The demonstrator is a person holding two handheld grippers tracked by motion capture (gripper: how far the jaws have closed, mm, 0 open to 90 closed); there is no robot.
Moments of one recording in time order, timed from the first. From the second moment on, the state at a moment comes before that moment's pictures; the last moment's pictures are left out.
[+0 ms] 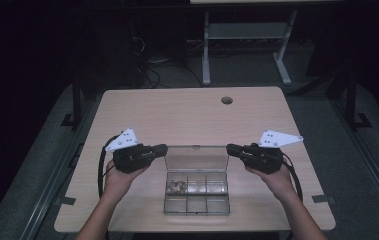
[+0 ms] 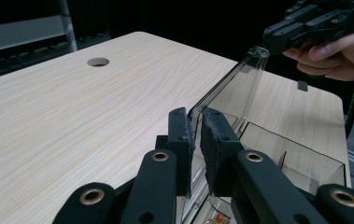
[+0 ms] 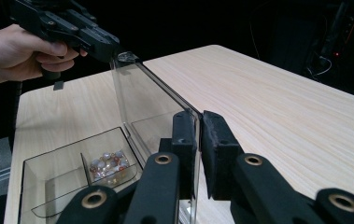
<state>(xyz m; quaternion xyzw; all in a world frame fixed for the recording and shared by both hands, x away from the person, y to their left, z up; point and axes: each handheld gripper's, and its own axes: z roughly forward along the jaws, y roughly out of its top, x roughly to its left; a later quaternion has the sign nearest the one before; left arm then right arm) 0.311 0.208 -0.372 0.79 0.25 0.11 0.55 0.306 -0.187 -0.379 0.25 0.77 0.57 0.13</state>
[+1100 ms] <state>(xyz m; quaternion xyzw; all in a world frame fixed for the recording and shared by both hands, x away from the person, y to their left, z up) 0.268 0.224 -0.372 0.79 0.25 0.10 0.55 0.278 -0.186 -0.383 0.22 0.78 0.57 0.12</state>
